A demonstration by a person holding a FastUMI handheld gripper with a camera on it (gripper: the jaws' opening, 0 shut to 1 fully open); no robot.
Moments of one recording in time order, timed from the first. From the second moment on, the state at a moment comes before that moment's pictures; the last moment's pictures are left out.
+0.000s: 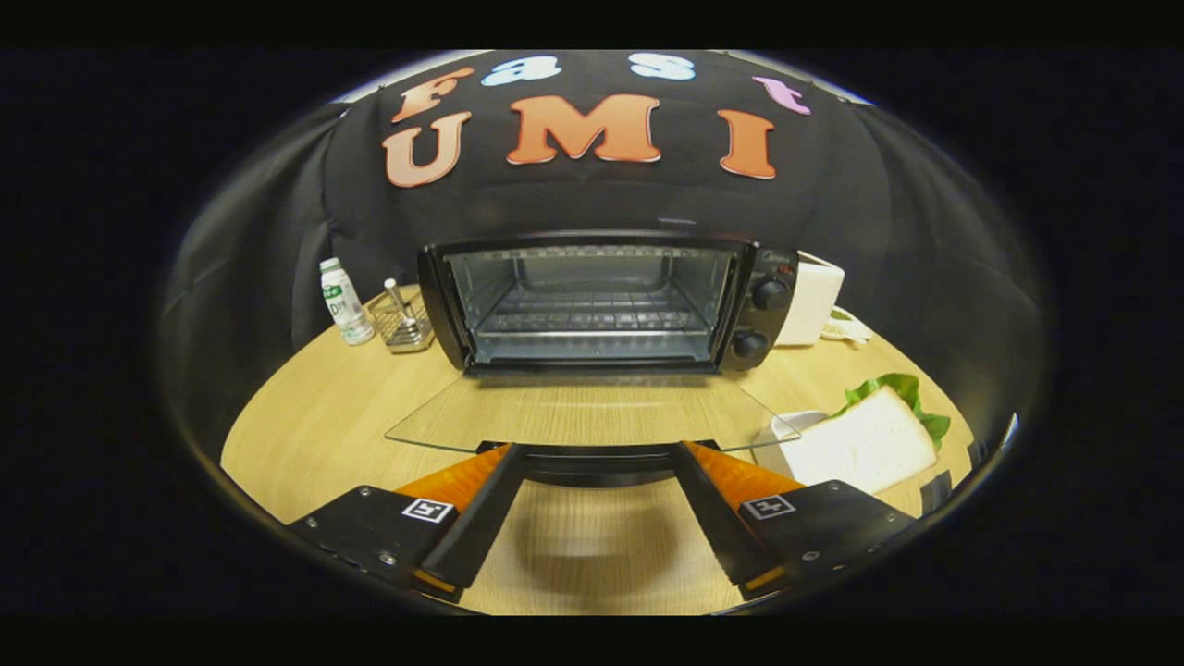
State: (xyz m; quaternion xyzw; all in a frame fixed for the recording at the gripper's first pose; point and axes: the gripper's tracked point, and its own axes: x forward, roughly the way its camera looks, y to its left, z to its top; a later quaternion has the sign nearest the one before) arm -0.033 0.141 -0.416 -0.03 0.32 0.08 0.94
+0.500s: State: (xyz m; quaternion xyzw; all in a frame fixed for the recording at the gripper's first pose) arm -0.049 0.130 -0.458 -0.07 0.37 0.09 0.92
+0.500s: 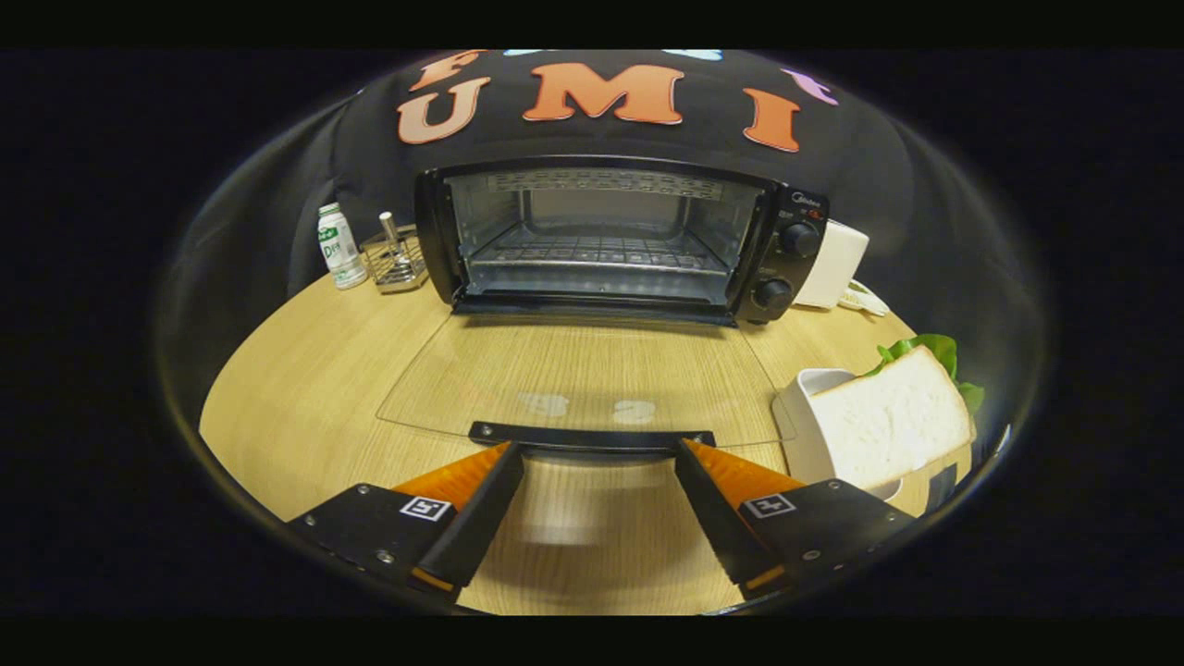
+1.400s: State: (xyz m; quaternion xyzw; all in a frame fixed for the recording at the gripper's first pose) arm -0.006 -0.049 -0.340 -0.03 0.35 0.07 0.93
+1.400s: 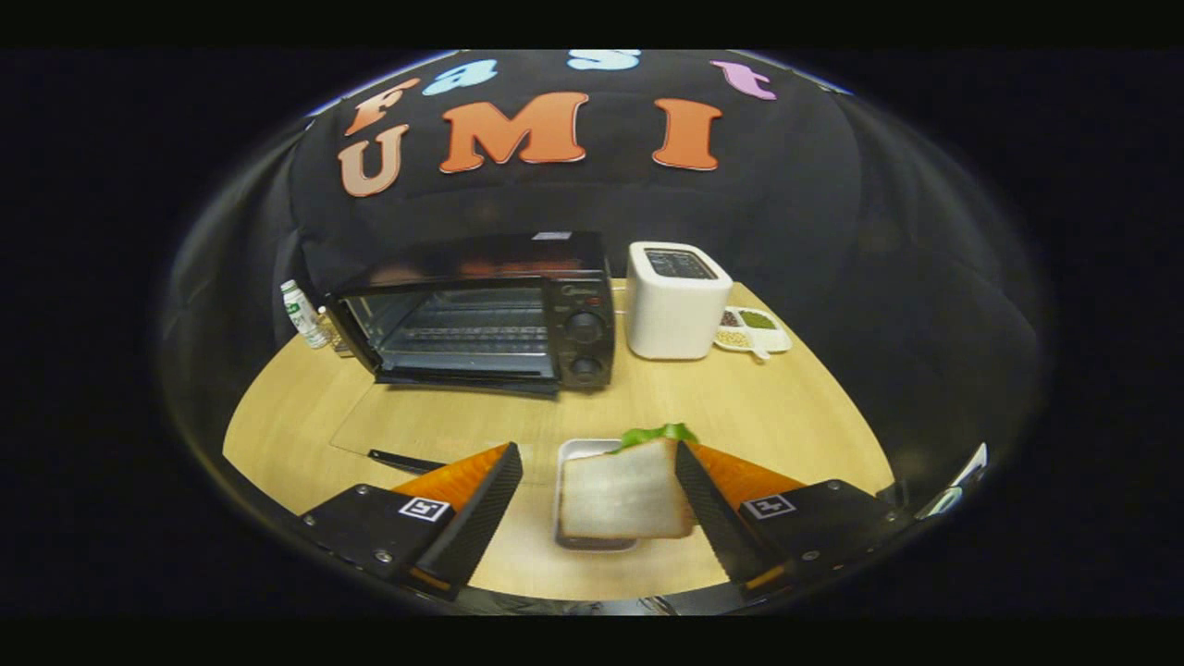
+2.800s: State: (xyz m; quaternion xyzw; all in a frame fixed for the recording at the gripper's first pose) arm -0.010 -0.066 -0.356 0.21 0.50 0.17 0.83
